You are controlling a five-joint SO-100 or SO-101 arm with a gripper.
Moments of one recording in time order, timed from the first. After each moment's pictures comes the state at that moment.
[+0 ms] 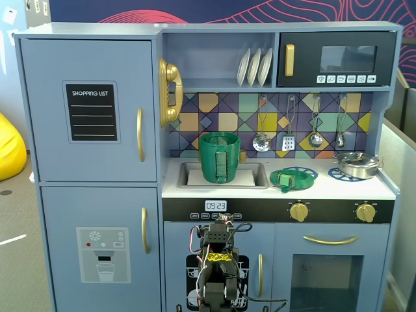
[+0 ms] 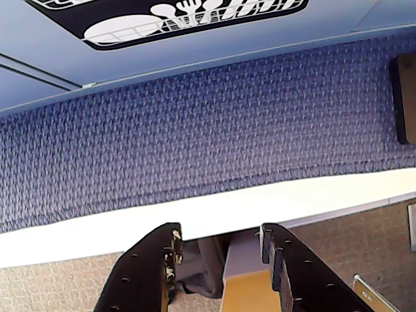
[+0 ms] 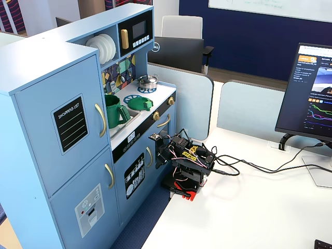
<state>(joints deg) 1.6 182.5 171.4 77.3 -86.3</state>
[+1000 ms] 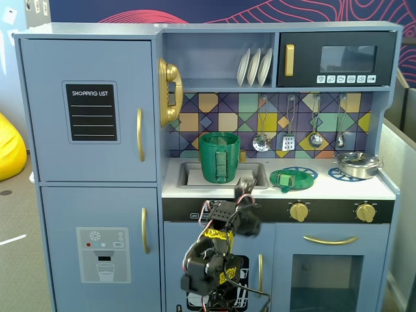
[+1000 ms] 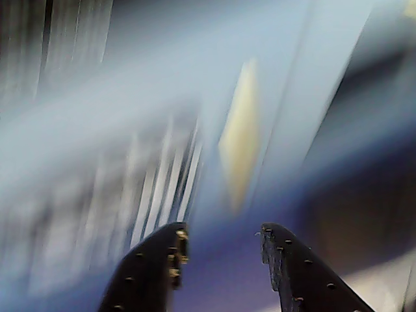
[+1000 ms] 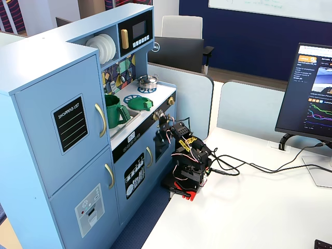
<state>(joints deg) 25.1 161.9 148.1 46.8 -94.1</state>
